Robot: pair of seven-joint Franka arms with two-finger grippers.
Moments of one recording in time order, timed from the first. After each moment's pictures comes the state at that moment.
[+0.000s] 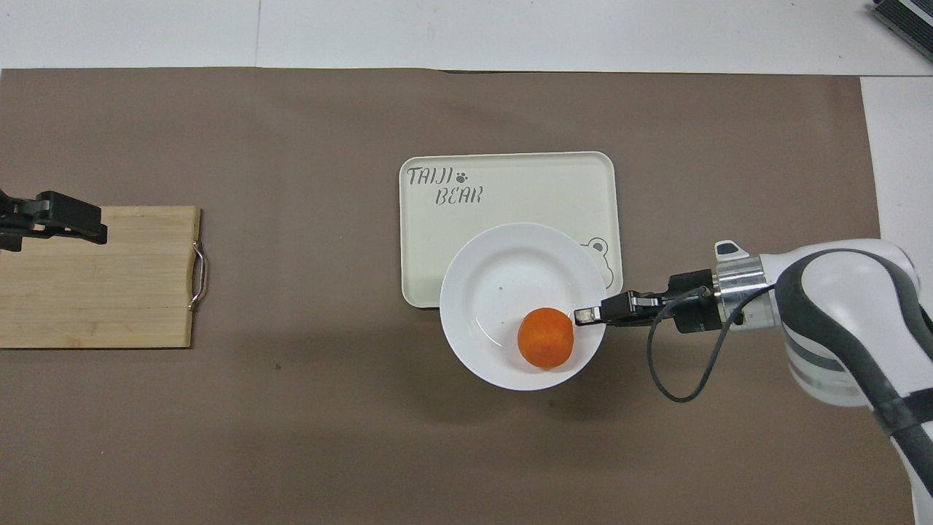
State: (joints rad) left arm -0.02 0.03 0.00 -1.57 0.00 1.57 -0.04; right arm 0.13 0.33 -0.09 -1.92 1.12 1.84 -0.43
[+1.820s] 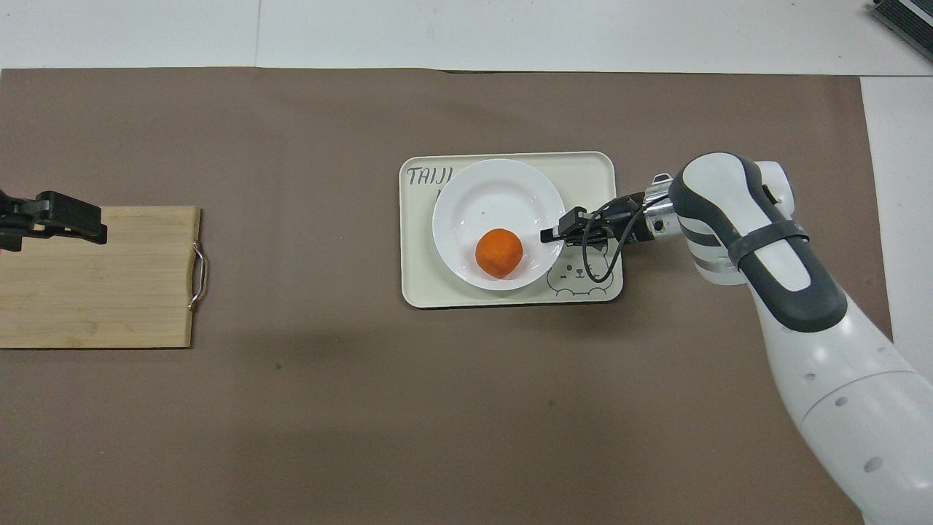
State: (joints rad) left arm -0.02 0.03 0.00 -1.57 0.00 1.57 -0.04; right arm 0.15 0.59 -0.07 -1.75 1.15 1.94 -0.48
